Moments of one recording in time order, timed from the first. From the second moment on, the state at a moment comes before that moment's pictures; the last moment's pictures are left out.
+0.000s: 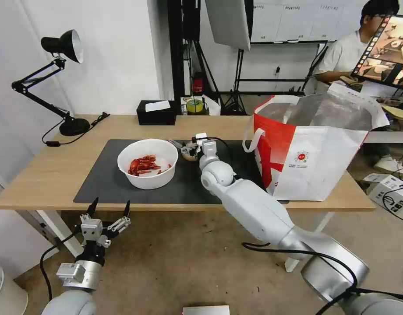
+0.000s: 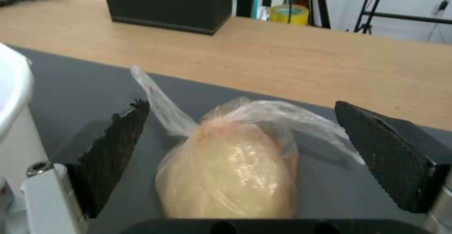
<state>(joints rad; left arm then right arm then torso) 1.64 -1.12 -0.57 -2.02 -0.31 -0.26 -0.12 -0.29 1.44 -0.35 1.13 0.69 -0.29 0.41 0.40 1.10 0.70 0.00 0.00</state>
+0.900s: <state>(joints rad) 1.65 -1.13 -0.57 -2.03 -0.31 -0.27 -0.12 -0.24 1.52 -0.33 0.93 0.64 -0.39 0.31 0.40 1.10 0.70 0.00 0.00</state>
